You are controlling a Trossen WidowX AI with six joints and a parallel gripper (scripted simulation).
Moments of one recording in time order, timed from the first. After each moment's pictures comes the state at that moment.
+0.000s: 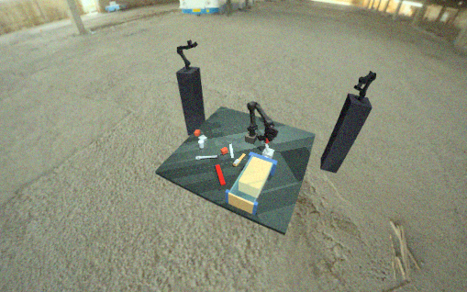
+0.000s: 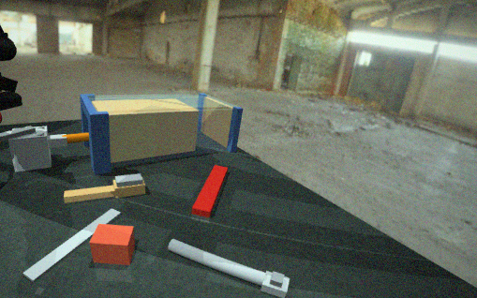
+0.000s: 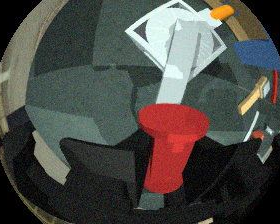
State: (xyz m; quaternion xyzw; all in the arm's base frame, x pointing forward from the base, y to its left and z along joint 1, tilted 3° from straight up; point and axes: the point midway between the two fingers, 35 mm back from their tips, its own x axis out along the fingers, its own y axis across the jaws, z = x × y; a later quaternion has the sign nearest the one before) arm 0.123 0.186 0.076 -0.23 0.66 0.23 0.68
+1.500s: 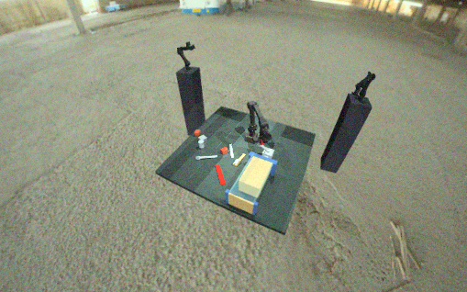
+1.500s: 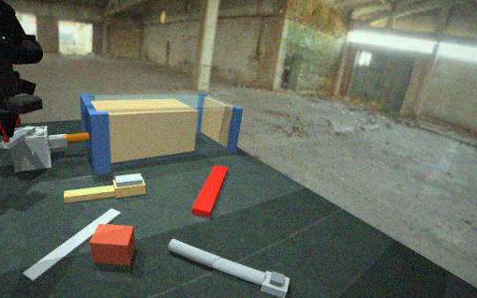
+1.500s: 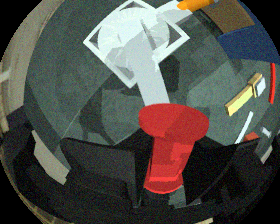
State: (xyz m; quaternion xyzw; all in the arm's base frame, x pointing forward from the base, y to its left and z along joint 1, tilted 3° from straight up) arm 0.162 0.144 0.077 -0.24 0.66 0.23 0.68
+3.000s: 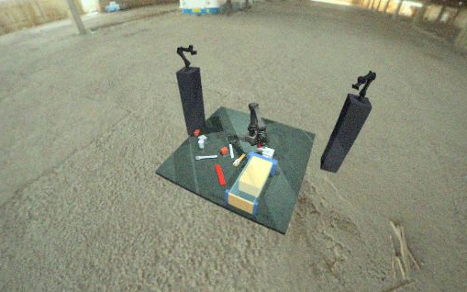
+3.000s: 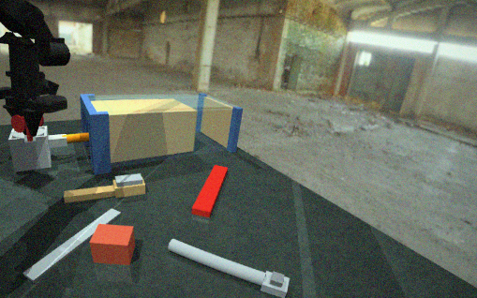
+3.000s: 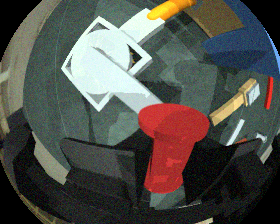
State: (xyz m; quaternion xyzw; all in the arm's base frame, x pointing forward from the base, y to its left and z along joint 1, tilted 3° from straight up) arm 0.212 0.131 0.080 -0.24 0.67 0.22 0.67
